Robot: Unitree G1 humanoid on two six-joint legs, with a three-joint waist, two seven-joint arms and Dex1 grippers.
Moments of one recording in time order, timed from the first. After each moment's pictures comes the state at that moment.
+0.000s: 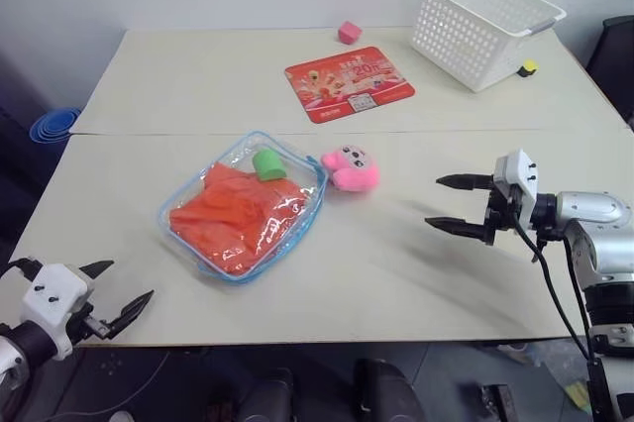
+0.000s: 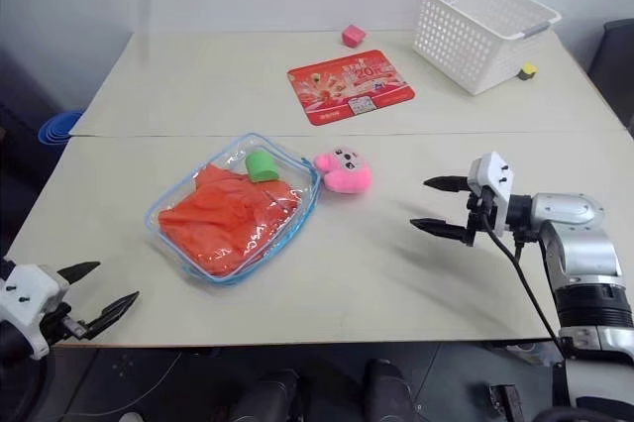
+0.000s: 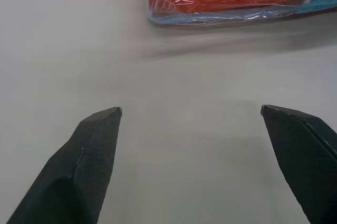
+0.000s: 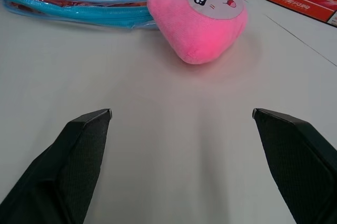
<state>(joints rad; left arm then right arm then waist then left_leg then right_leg) 0.47 0.68 0.63 -0.30 -0.31 0.19 -0.76 -0.51 -0.77 -0.08 0.31 0.35 0.15 1.30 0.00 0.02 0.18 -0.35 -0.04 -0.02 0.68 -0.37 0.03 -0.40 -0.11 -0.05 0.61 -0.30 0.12</state>
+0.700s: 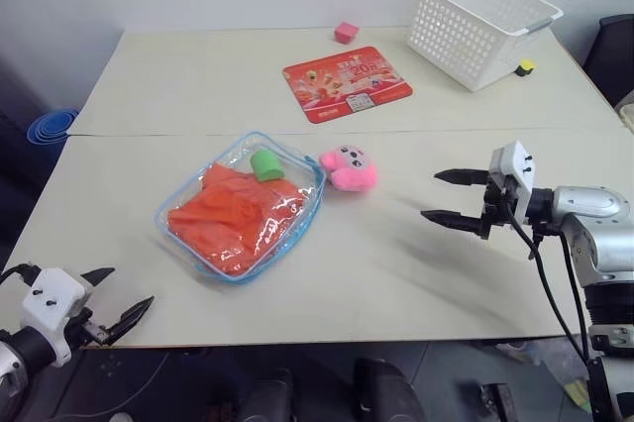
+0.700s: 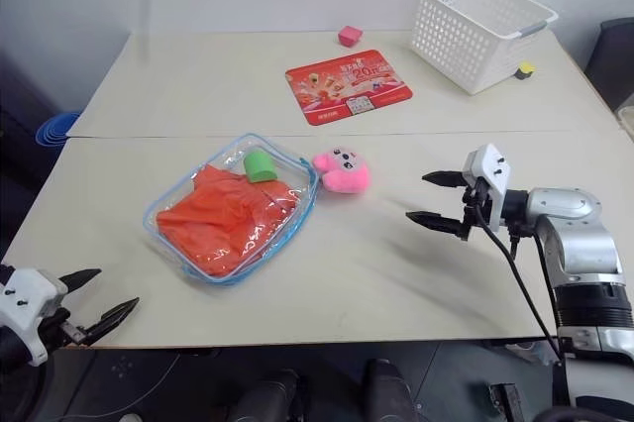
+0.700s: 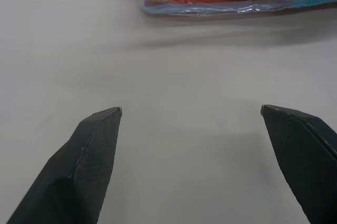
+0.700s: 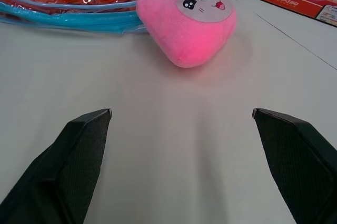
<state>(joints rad) 0.49 0.68 0.63 -0.30 -0.35 0.24 -0.78 -0.51 -0.77 -0.08 0.22 0.36 0.27 1.24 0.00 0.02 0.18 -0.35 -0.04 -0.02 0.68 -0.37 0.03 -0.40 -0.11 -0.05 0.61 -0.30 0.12</state>
